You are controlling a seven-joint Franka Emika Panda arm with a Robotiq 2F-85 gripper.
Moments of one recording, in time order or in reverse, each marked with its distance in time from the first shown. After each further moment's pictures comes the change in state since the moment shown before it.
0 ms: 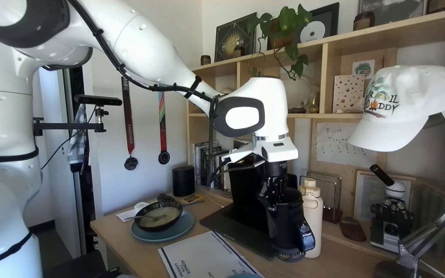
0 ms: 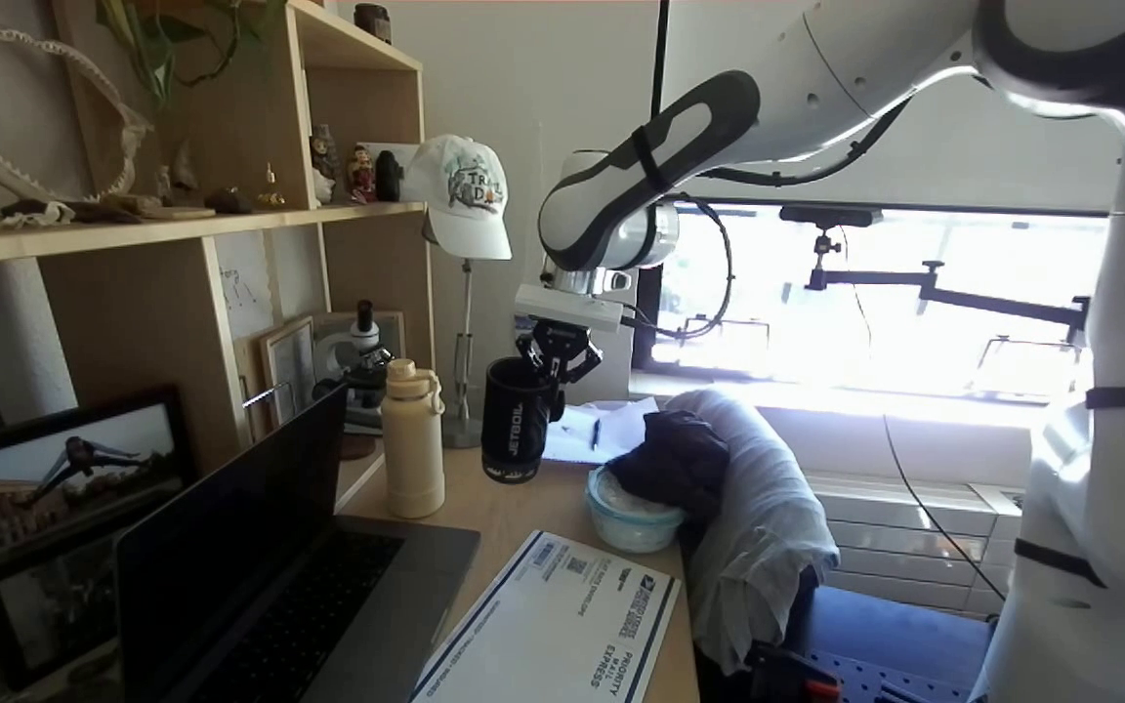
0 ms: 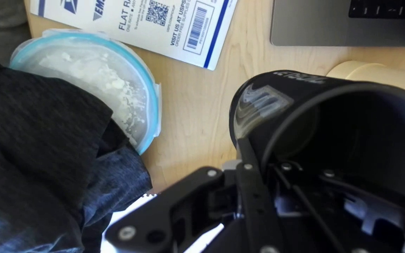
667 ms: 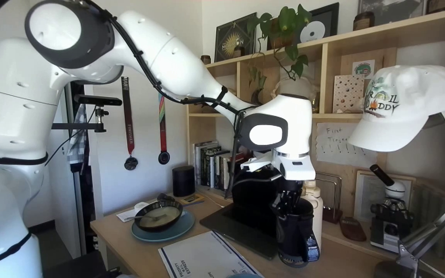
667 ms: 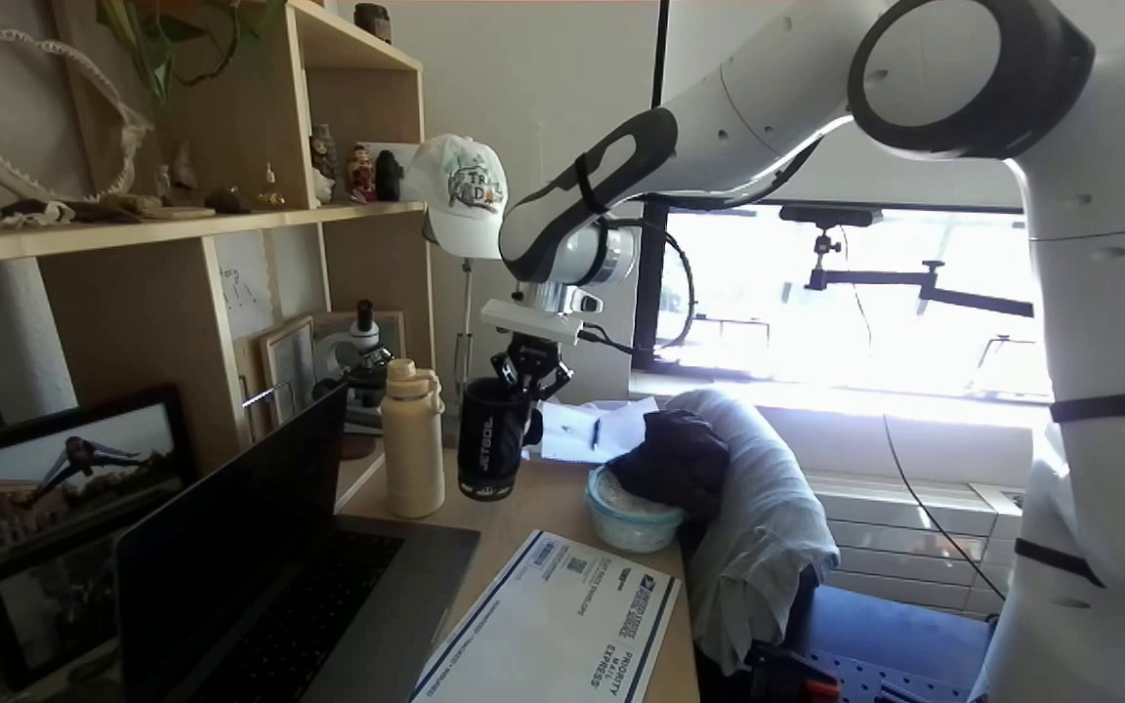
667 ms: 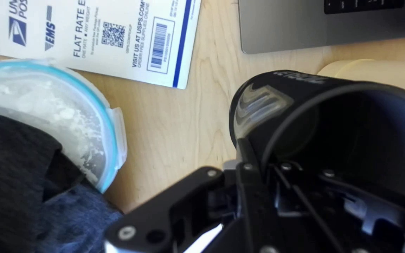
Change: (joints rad) arm -0.016 0.211 0.000 0.201 0.176 -0.087 0.000
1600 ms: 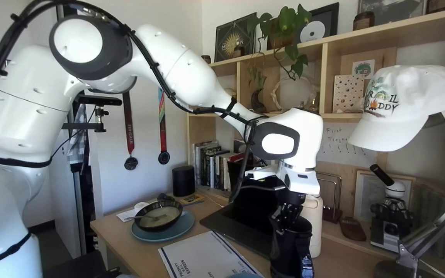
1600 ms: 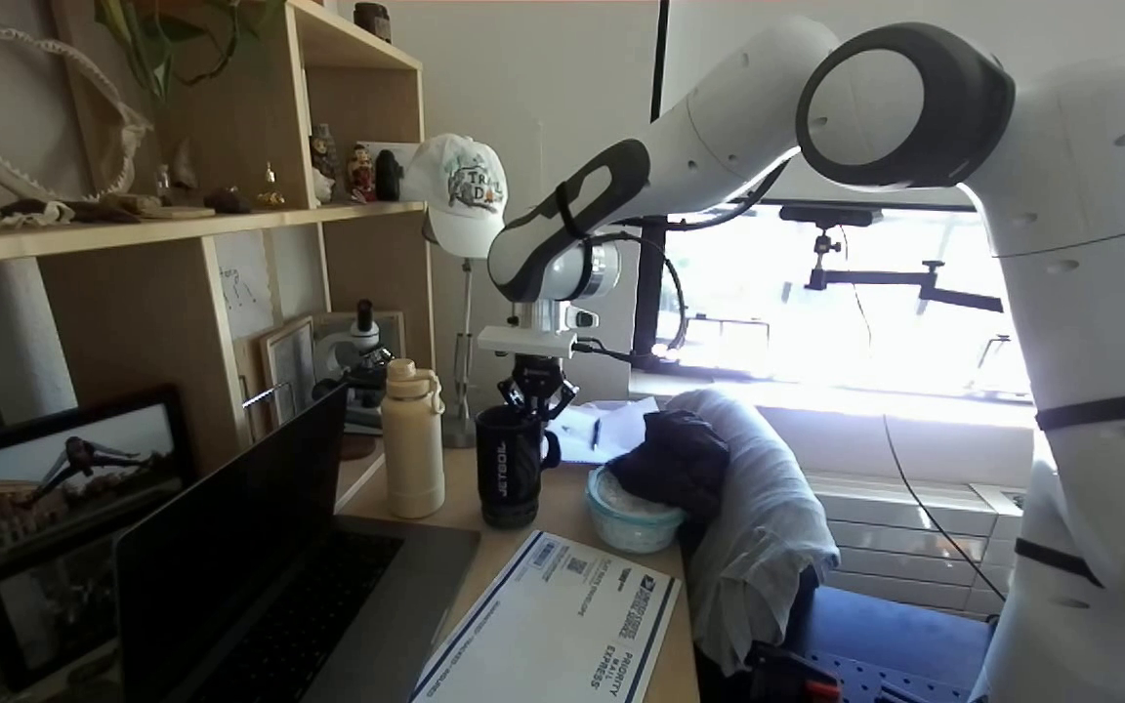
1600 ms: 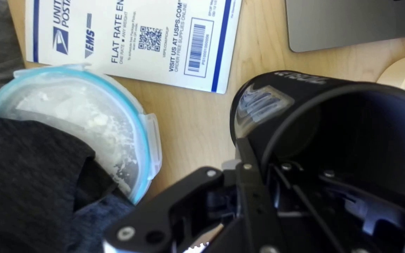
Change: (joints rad) arm -0.008 0.106 -0.010 0.093 -0.056 -0.139 0.075
